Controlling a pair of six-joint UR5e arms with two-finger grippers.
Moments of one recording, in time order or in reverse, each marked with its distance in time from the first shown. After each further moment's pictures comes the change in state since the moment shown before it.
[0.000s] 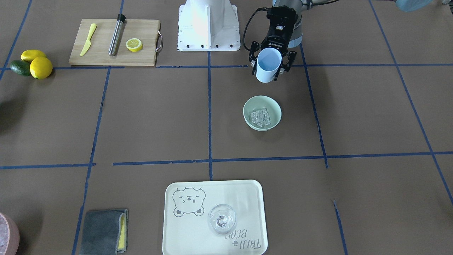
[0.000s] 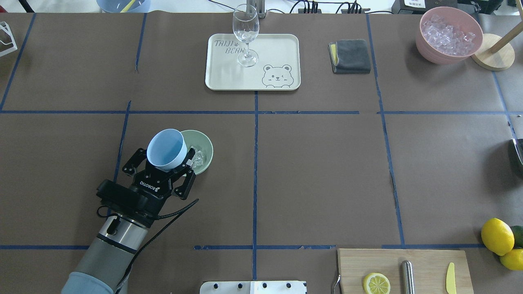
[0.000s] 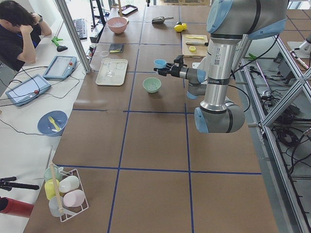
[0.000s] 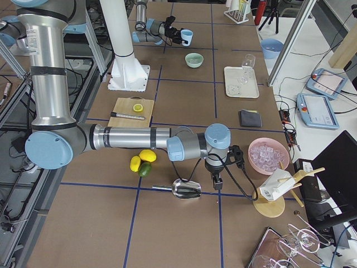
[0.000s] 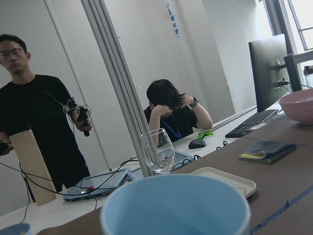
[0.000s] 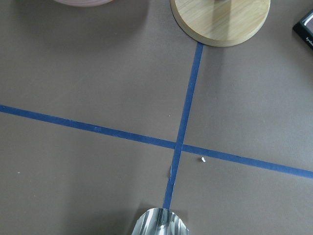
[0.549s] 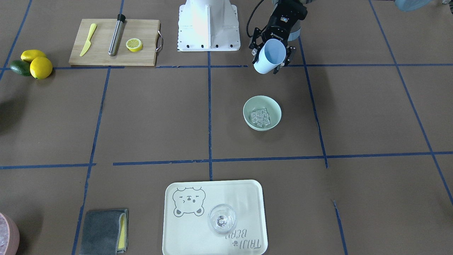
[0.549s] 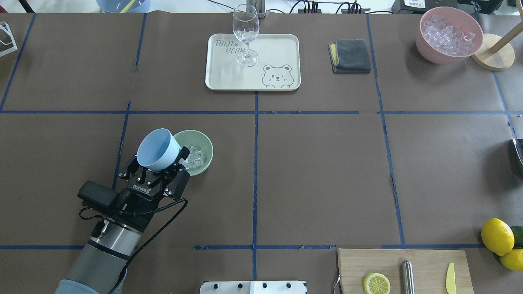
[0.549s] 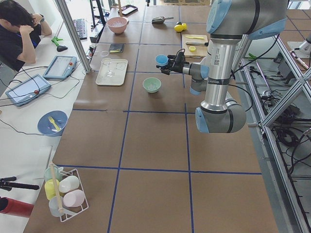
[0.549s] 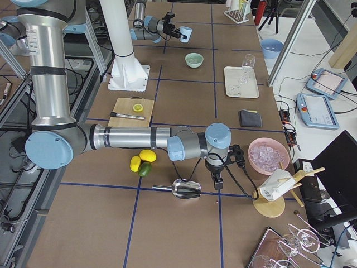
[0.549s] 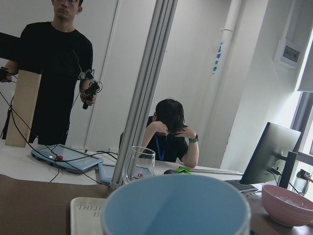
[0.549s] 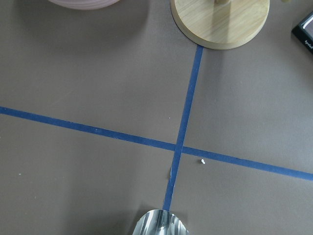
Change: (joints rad) left arm 0.014 0.061 -0.044 0.007 0.026 -0.162; right arm 0.001 0.002 0.001 0.000 0.000 -0.001
